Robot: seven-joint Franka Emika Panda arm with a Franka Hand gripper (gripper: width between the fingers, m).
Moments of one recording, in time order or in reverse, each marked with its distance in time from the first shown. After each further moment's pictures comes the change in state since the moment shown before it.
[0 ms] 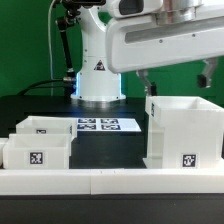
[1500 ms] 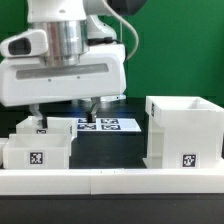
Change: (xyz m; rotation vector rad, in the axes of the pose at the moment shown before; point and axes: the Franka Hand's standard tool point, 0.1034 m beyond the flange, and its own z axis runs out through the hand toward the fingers) arm -0.066 0.160 0.056 -0.115 0.047 -0.029
